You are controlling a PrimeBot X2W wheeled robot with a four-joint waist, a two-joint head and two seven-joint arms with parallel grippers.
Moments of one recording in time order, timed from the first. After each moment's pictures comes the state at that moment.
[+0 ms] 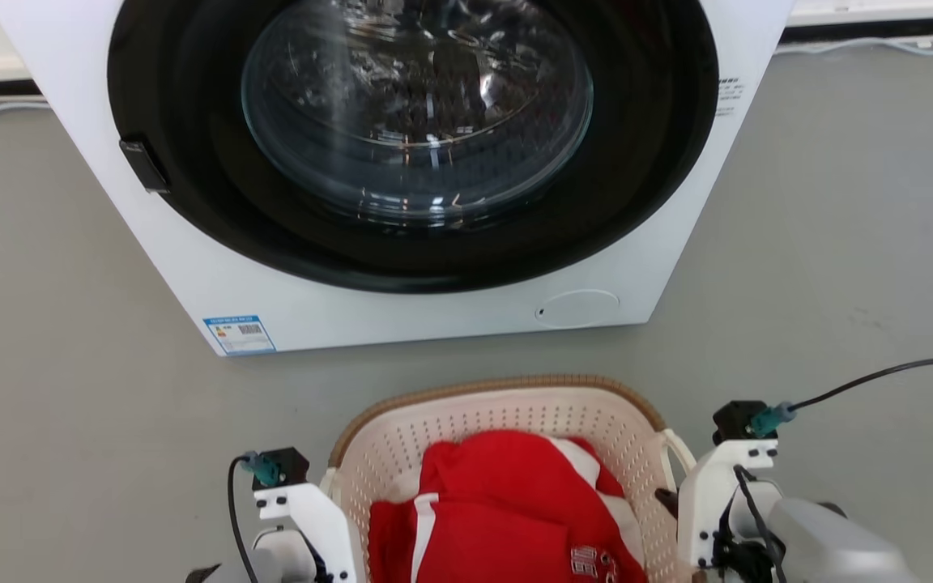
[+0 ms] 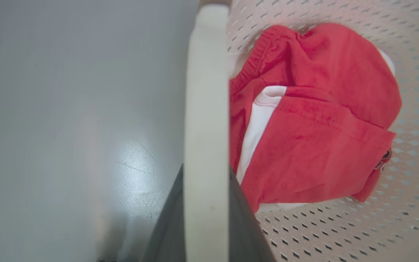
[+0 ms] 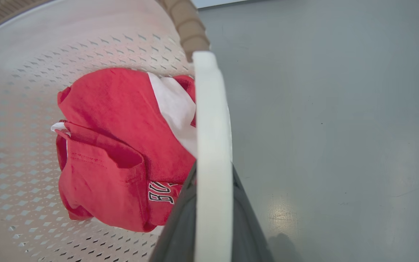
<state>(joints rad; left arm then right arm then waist) -0.56 0.03 -0.75 1.30 -0.99 -0.09 0.15 -0.65 -0.19 1.17 1.15 1.33 0.13 0.17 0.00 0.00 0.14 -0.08</state>
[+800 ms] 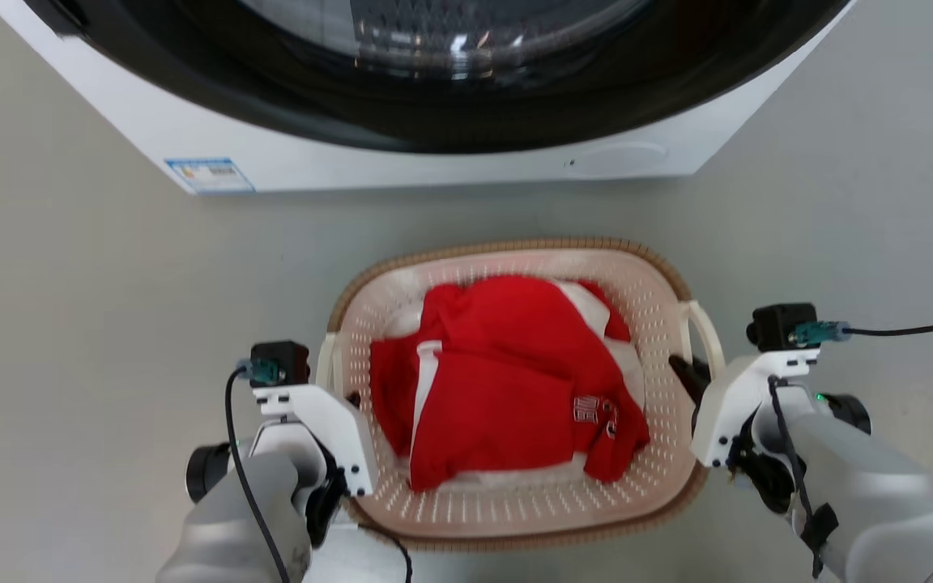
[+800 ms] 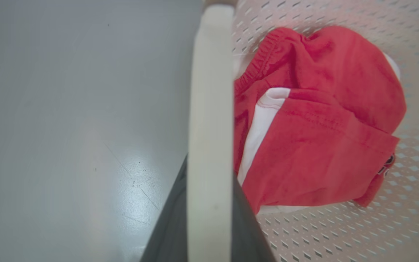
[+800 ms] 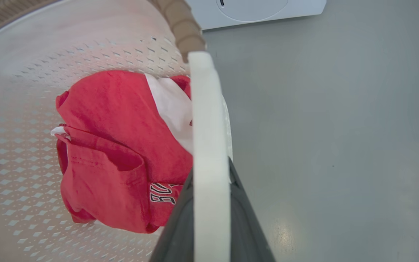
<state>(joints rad) -0.72 0.02 -0.77 1.29 -0.96 -0.04 -0.09 -0.78 -0.25 1.18 1.10 1.34 0.13 -0.06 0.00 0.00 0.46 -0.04</state>
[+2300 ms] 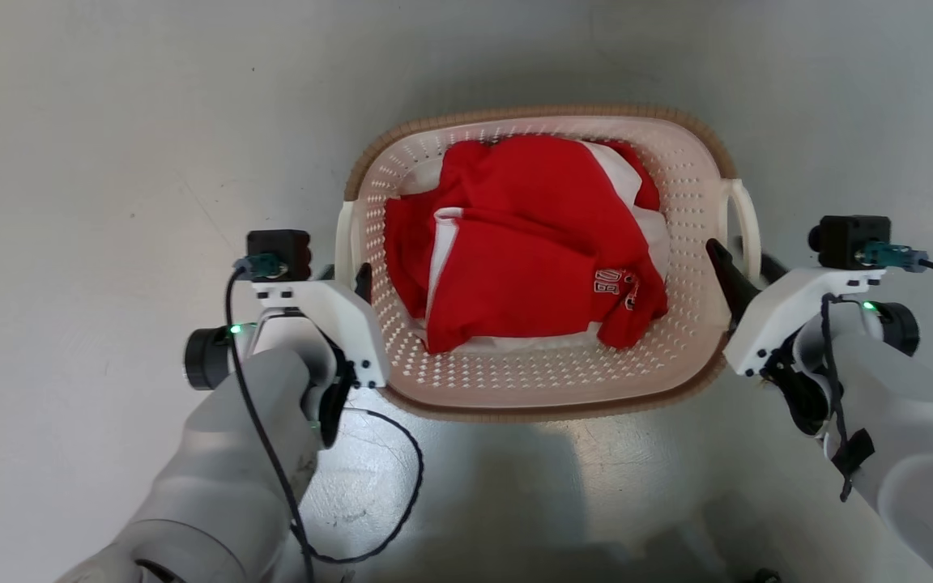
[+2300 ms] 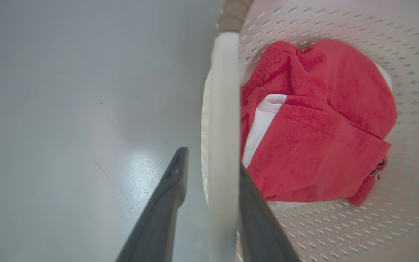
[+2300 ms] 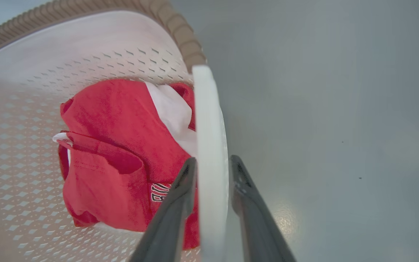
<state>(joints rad) -0.91 0.02 -0.91 1.23 -1.06 0.04 -0.20 -0.93 -0.30 1.19 1.09 1.36 0.13 -0.25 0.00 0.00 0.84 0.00</state>
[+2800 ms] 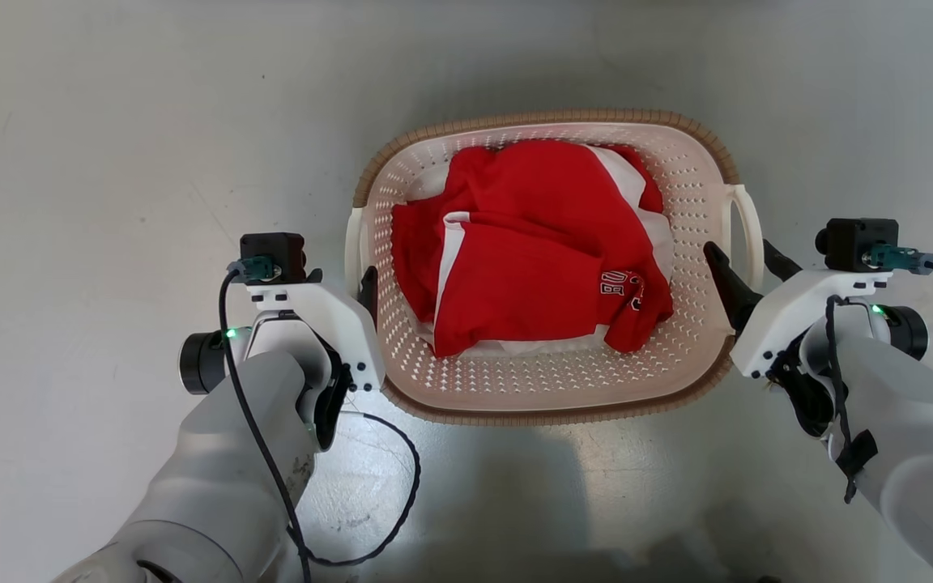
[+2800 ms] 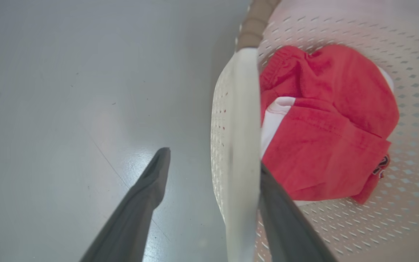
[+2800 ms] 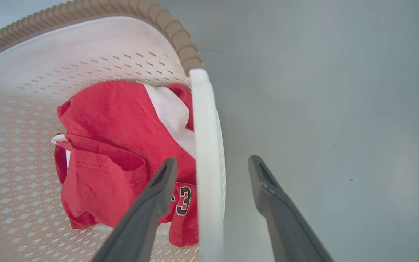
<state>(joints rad) -0.91 0.03 -0.96 1.23 -1.13 0.04 -0.20 -0.93 -0.30 1.19 1.13 1.37 0.13 -0.25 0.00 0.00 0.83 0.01</state>
